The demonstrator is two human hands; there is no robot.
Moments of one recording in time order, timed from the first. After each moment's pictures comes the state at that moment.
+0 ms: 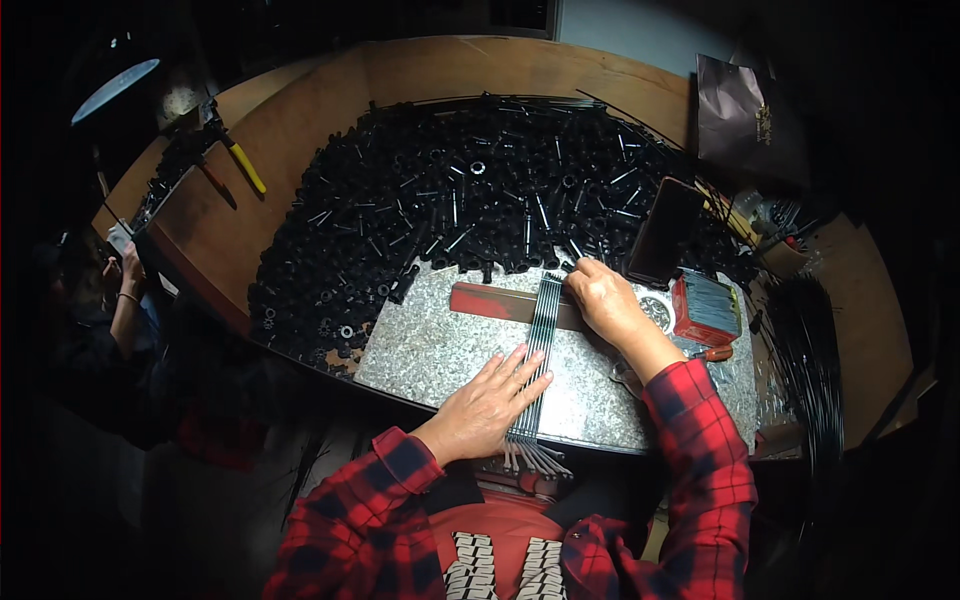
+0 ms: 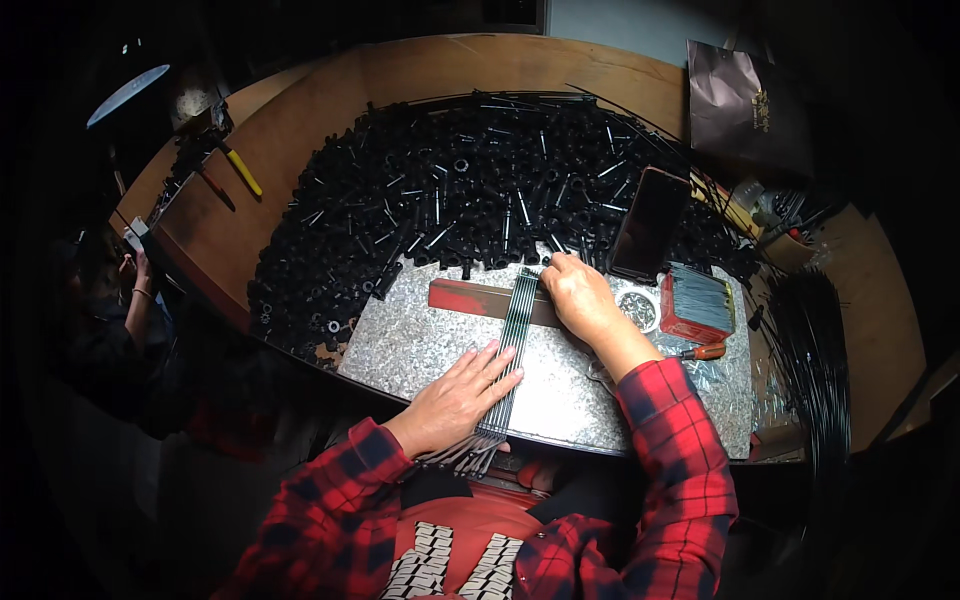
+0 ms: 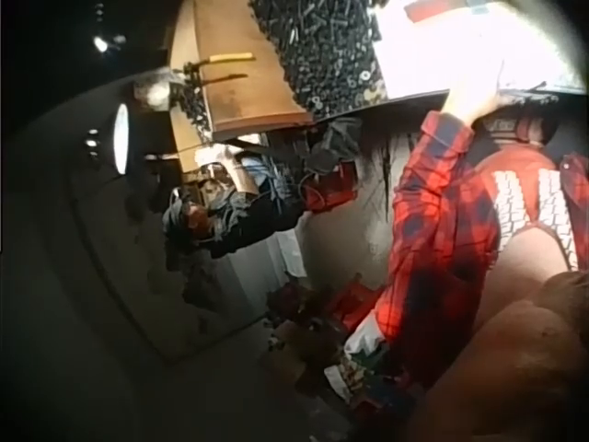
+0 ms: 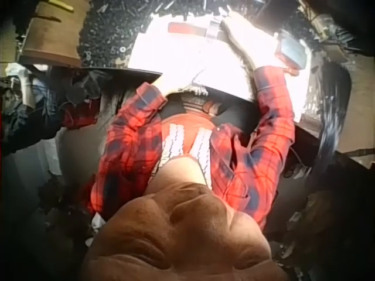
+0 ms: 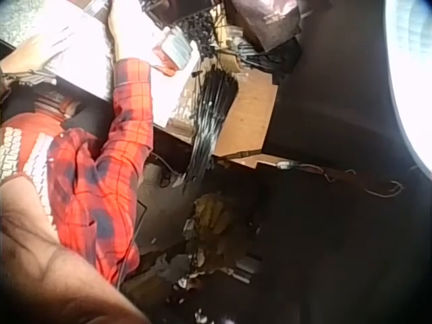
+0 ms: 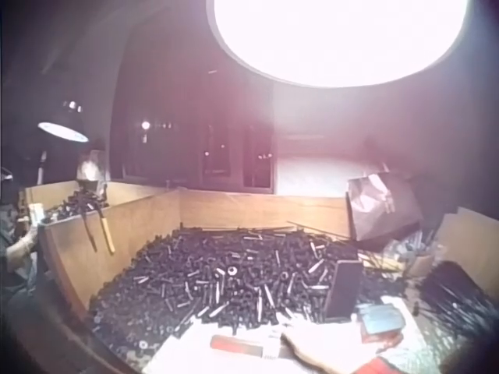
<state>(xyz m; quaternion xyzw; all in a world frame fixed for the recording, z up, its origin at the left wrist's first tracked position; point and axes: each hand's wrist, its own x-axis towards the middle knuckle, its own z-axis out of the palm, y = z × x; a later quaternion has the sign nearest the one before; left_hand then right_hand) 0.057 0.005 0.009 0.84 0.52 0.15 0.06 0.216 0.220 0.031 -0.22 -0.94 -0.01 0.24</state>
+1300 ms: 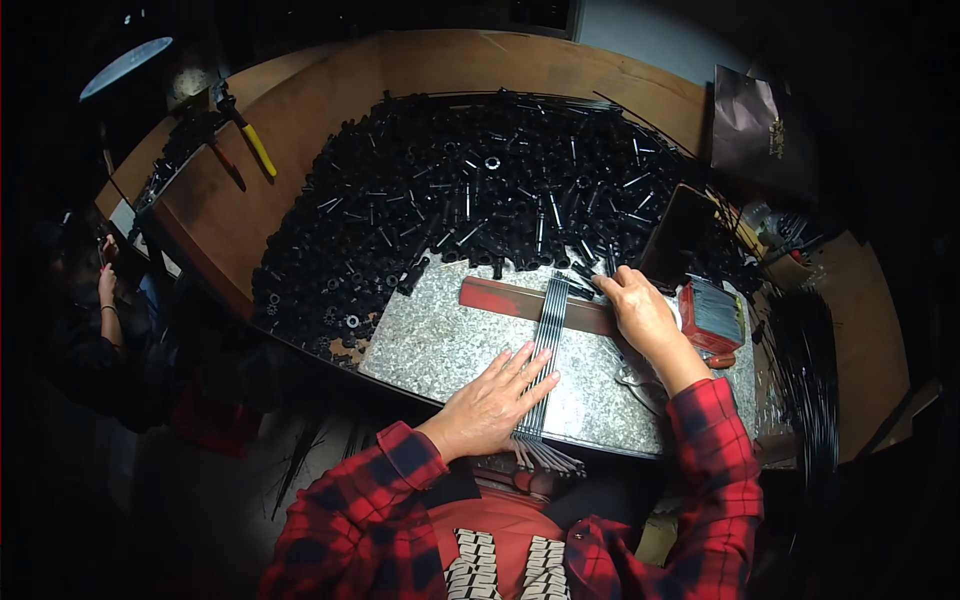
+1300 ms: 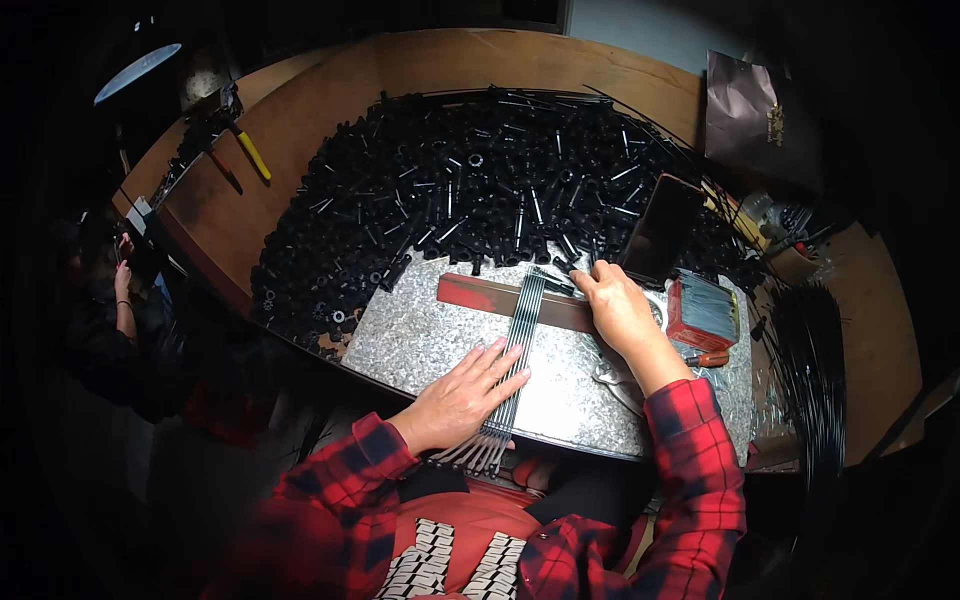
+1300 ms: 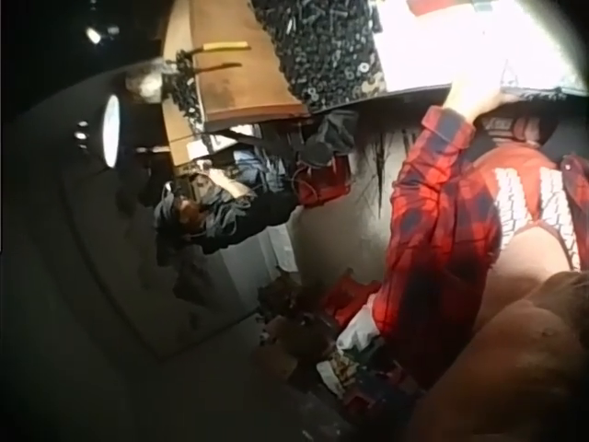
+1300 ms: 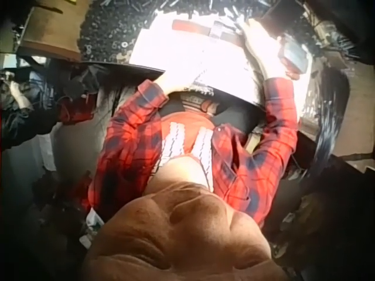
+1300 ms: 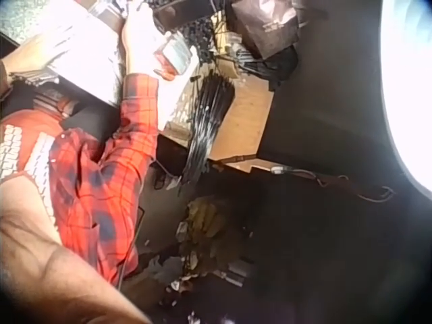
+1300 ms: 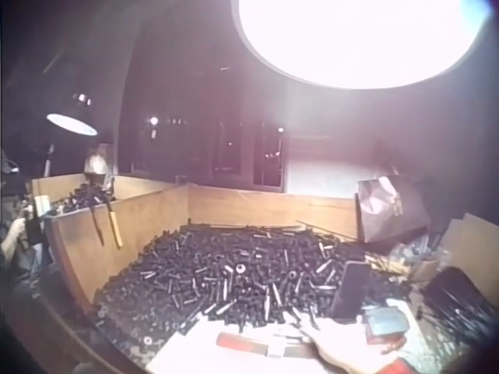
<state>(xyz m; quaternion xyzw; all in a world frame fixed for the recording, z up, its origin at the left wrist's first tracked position) 0.056 0.004 0.001 0.84 0.52 0.16 0.03 0.246 0.209 0.045 -0.27 -0.94 -0.05 0.21</state>
